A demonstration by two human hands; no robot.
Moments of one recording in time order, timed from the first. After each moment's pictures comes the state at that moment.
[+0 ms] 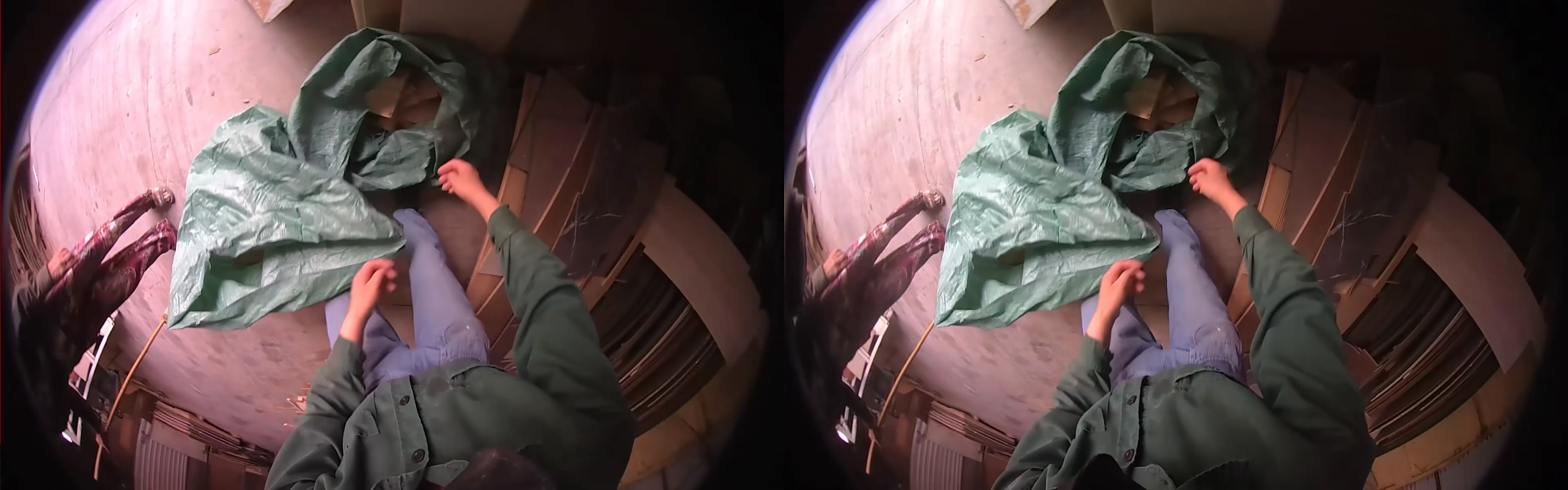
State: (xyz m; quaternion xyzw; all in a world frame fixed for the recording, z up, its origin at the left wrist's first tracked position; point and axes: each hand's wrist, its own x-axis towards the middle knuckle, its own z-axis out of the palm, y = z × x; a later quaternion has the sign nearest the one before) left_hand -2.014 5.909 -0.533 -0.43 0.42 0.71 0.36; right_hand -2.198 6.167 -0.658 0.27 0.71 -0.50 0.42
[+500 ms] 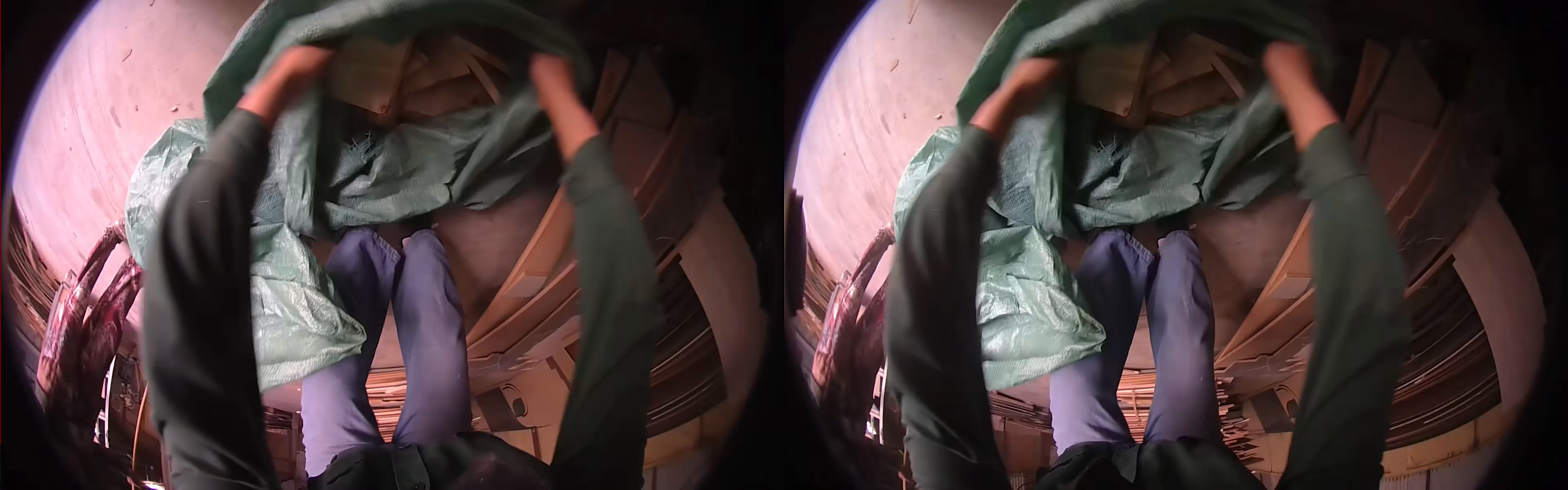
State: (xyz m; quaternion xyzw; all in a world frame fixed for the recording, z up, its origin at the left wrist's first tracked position) left_hand -2.410 5.862 -0.959 0.17 0.85 0.32 0.38; right_hand -2.408 6.271 -0.900 -0.12 0.93 0.16 0.32
